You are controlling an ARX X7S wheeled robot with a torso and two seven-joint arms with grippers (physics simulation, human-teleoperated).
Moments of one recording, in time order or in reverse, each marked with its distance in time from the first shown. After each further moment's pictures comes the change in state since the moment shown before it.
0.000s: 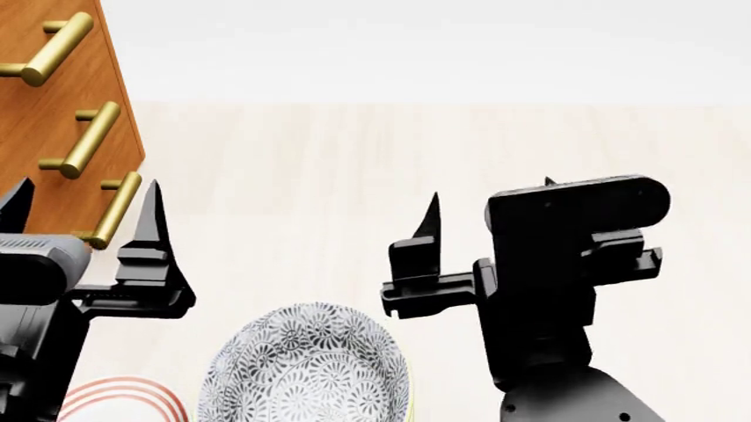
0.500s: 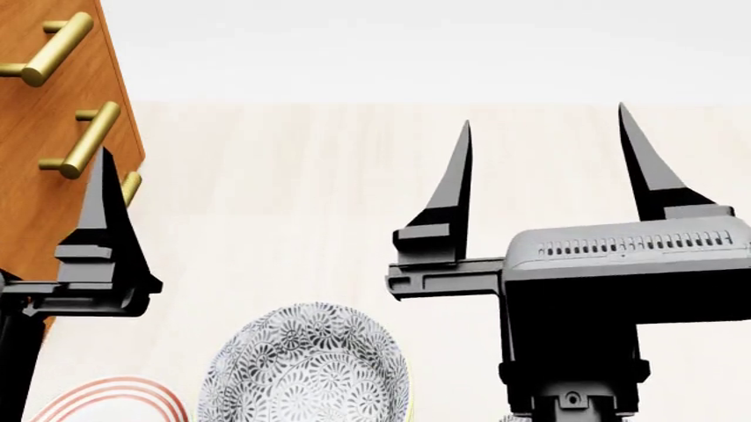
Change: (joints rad) left arm 0.064 -0.004 -0.027 0.103 0.009 0.171 0.005; right arm -0.095 0.094 -0.034 -0.300 -0.265 -0.189 0.133
